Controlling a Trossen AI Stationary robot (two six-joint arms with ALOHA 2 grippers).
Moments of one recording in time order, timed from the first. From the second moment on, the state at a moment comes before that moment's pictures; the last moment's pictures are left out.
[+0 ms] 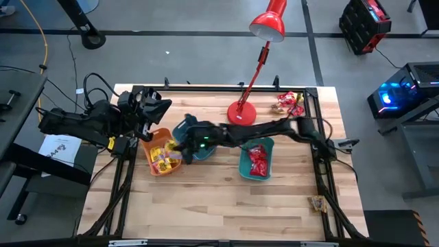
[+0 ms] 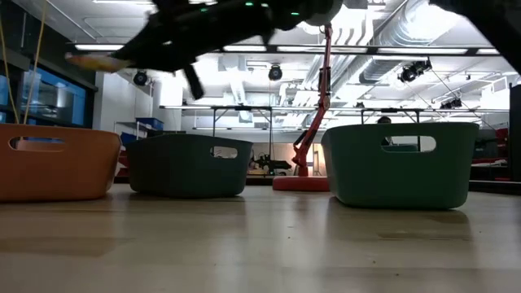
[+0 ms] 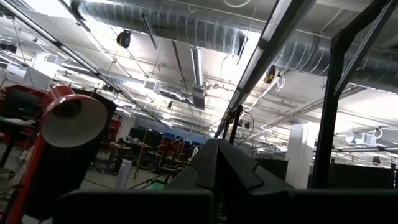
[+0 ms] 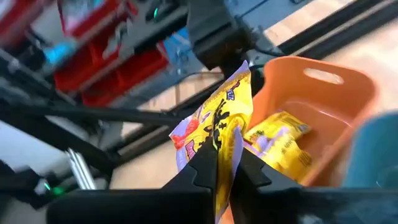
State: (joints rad) left arm -0.14 0.85 0.79 0.64 -0.30 -0.13; right arm 0.02 2.23 1.81 0.07 -0.11 0.54
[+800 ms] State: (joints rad) left arm -0.14 0.84 0.79 0.63 -0.24 -0.13; right arm -0.05 2.25 2.14 -0.95 -0.05 0.11
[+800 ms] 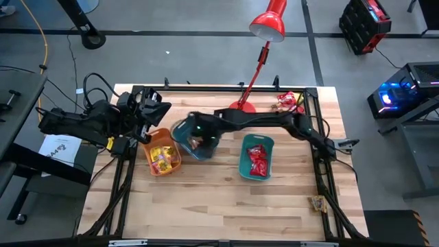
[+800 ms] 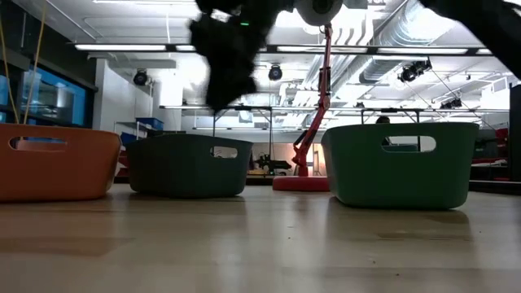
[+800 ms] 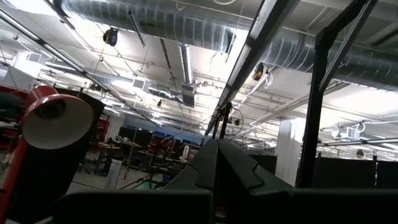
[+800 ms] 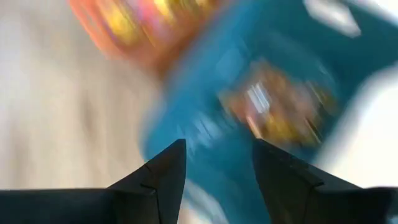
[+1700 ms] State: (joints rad) left arm -0.12 0.84 0.79 0.58 -0.25 -0.13; right arm -0.78 1.35 0.82 -0.76 0.55 1.21
